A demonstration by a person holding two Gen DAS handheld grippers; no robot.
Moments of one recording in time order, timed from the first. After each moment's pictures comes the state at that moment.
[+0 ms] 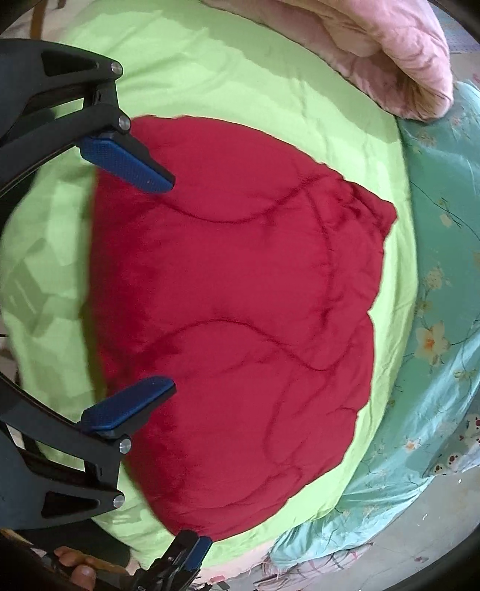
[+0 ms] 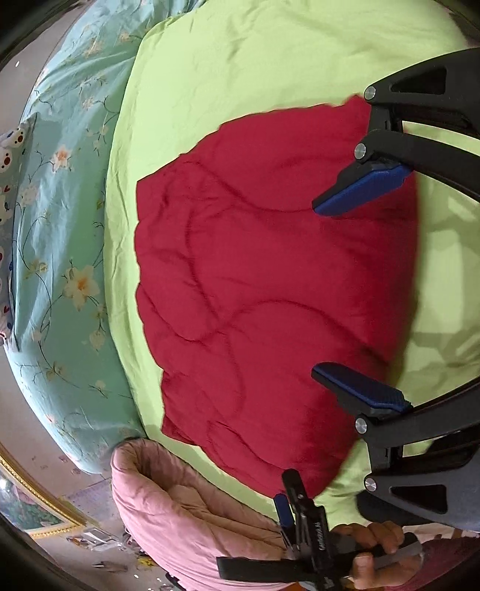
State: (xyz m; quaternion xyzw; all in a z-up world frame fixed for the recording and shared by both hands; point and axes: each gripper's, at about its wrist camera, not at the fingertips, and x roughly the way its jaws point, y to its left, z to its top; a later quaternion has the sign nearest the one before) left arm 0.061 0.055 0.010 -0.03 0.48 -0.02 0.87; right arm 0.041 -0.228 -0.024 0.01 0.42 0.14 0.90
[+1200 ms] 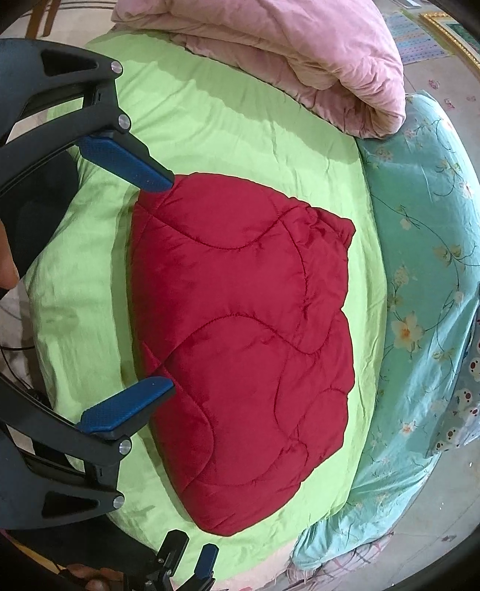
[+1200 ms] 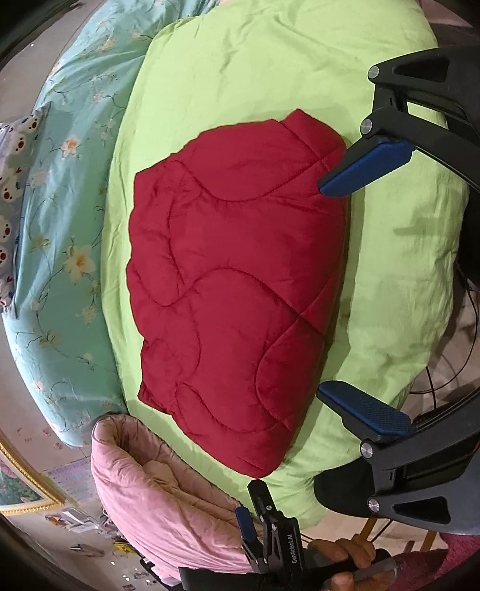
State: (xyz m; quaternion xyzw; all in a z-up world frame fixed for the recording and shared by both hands) left arm 0.013 0.037 0.050 0.03 0.44 0.01 0.90; right arm -0.005 -0.221 -0.011 -0.02 0.42 0.17 0.89
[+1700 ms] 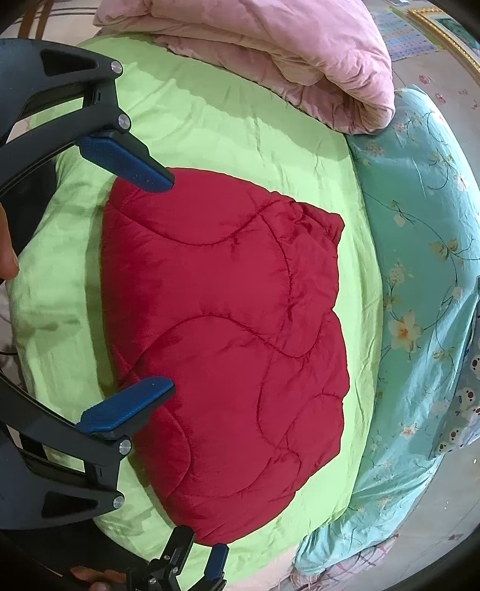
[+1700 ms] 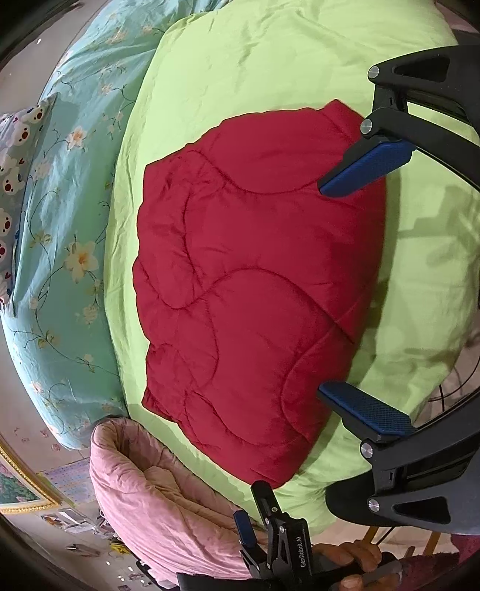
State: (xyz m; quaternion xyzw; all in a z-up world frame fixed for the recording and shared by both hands) left arm 0.036 0.029 0.050 0.05 0.43 0.02 0.90; right arm 0.024 -0.214 -0.012 -0.03 0.42 0.16 0.89
